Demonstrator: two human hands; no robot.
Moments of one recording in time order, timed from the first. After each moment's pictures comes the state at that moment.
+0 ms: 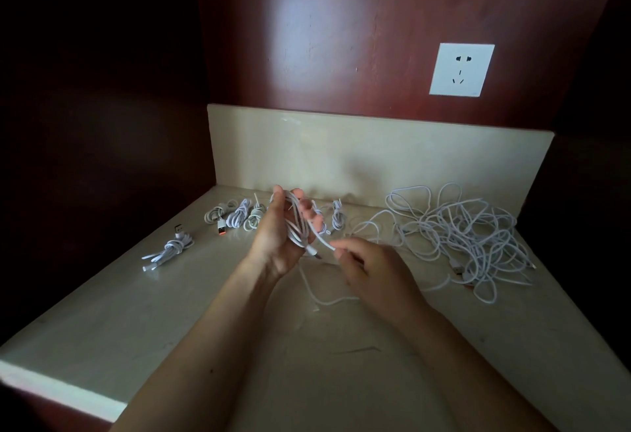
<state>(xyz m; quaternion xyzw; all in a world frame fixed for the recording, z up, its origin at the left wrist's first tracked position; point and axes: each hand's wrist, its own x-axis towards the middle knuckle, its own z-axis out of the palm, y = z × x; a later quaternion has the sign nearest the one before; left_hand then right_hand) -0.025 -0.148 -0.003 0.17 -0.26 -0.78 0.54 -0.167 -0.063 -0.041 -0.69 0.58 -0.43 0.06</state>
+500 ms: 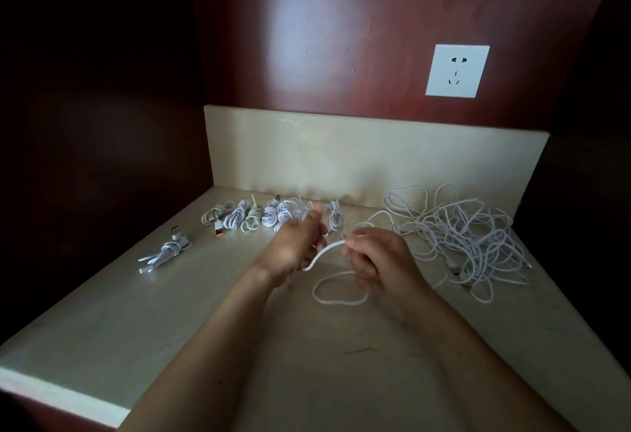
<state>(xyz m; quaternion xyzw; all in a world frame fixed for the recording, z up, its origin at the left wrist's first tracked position) -0.027 -0.132 -0.010 0.40 -0.63 -0.54 0.39 -0.163 -0.051 -0.011 -0.54 0.43 -0.58 0.42</state>
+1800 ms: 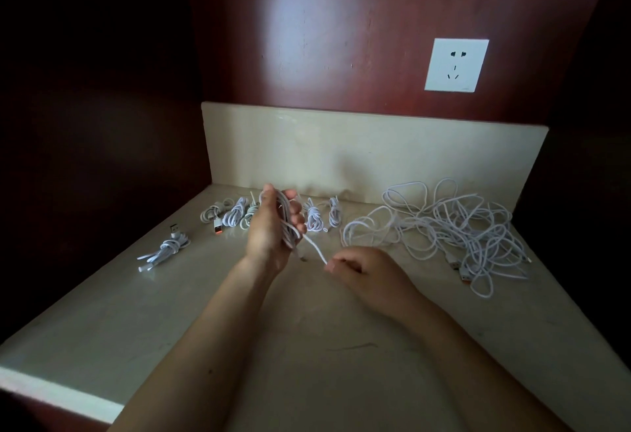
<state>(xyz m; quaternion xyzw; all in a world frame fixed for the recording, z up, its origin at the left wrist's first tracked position) -0.023 -0.149 -0.004 0.25 -0.29 -0.72 0.58 -0.173 -0.068 -0.044 -0.71 0.60 -0.34 0.15</state>
